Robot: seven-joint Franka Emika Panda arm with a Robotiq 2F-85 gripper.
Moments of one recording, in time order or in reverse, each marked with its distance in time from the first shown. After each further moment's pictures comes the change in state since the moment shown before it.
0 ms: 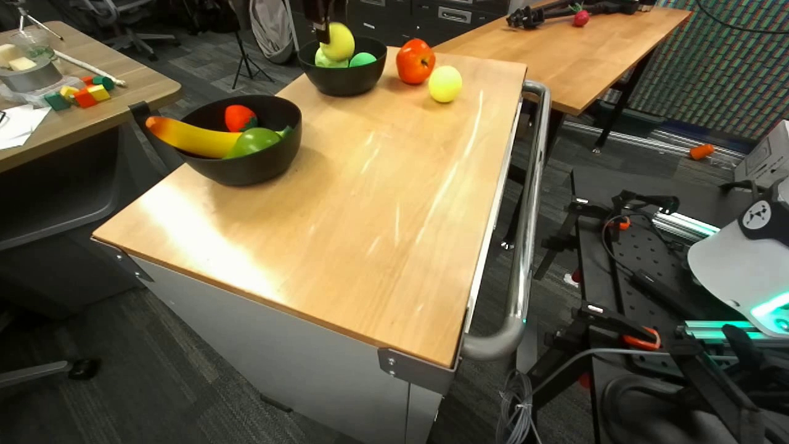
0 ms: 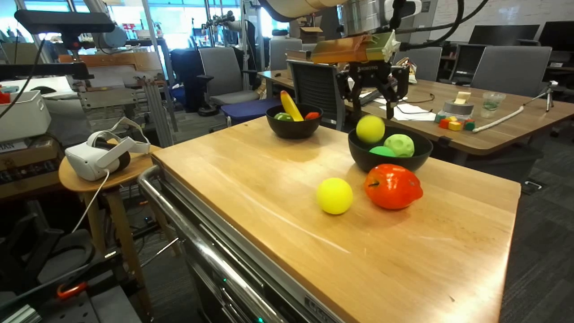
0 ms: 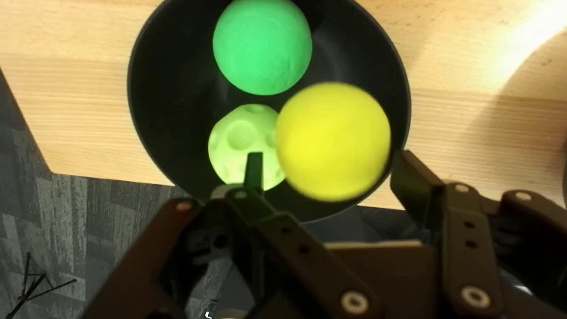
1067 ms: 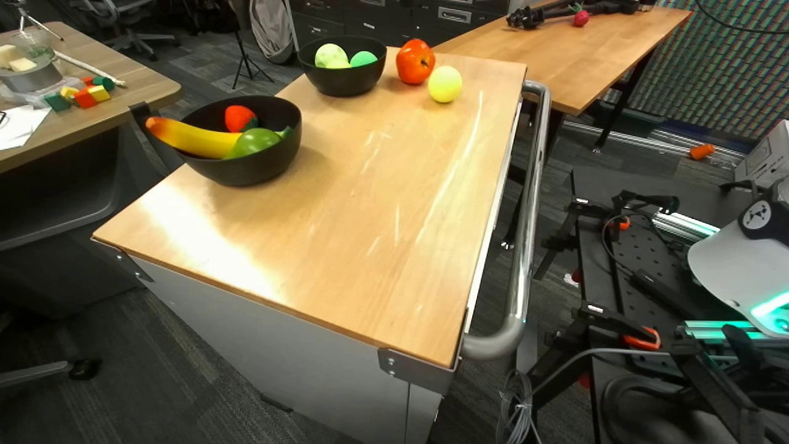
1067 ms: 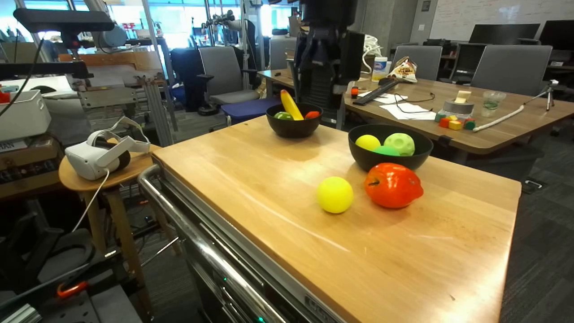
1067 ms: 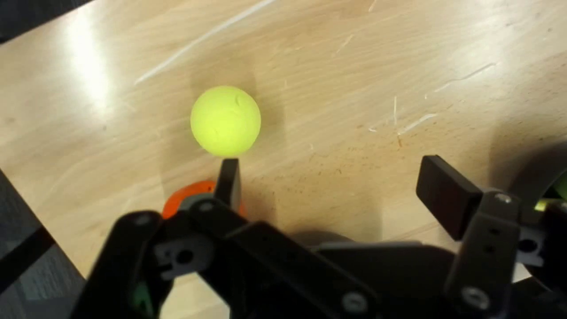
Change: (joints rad) arm -0.007 -0.358 -0.040 -0.267 0.151 -0.413 0.299
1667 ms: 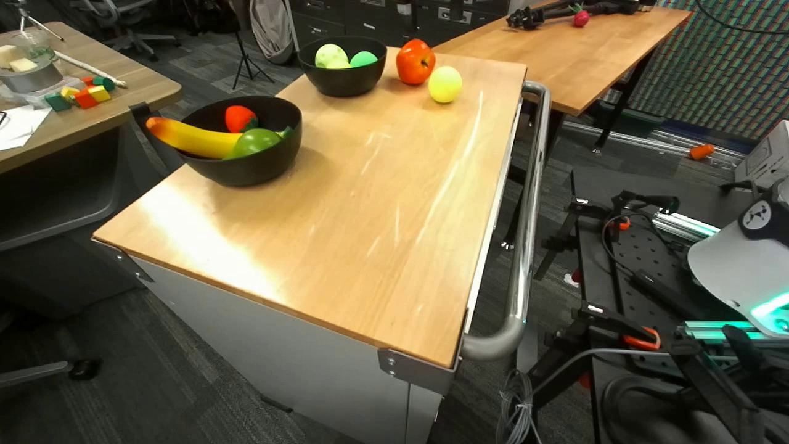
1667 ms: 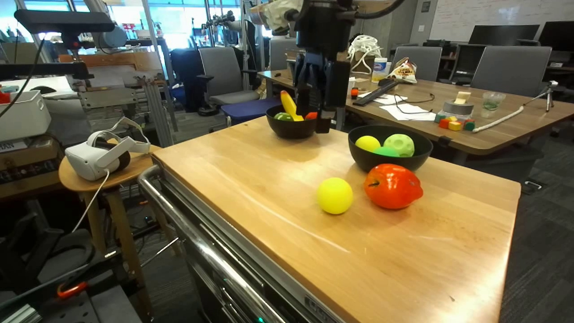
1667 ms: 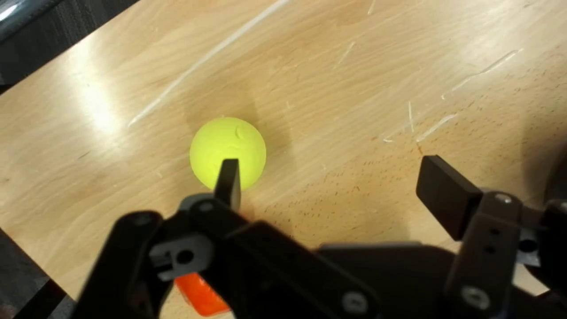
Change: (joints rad) arm 0.000 -0.005 -0.007 -0.086 0.018 0.077 0.108
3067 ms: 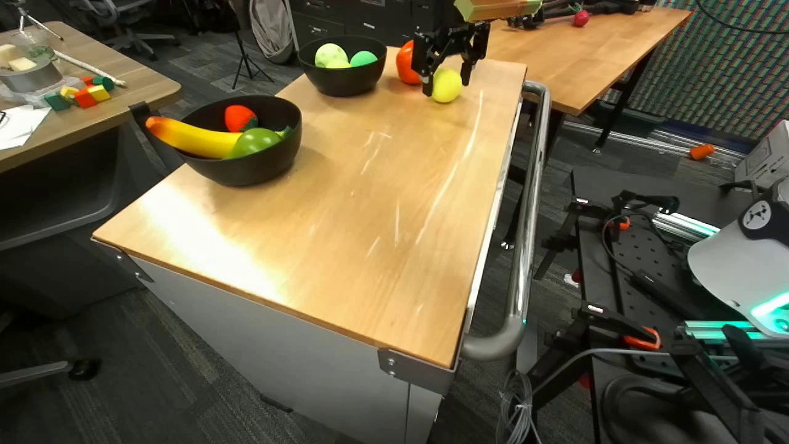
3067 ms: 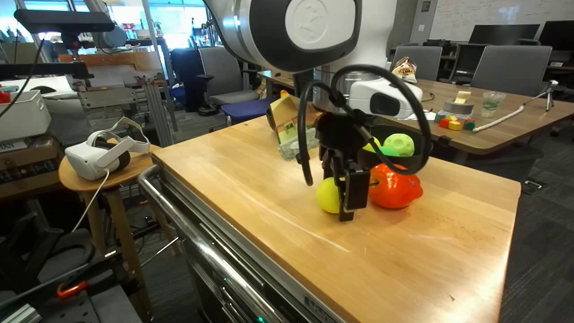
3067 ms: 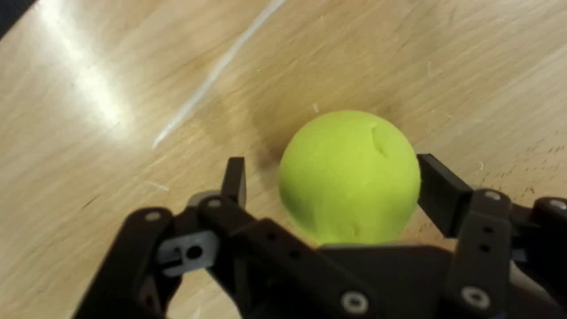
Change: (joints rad) arm -0.058 0.110 -0.067 -0.233 0.023 0.475 -0.014
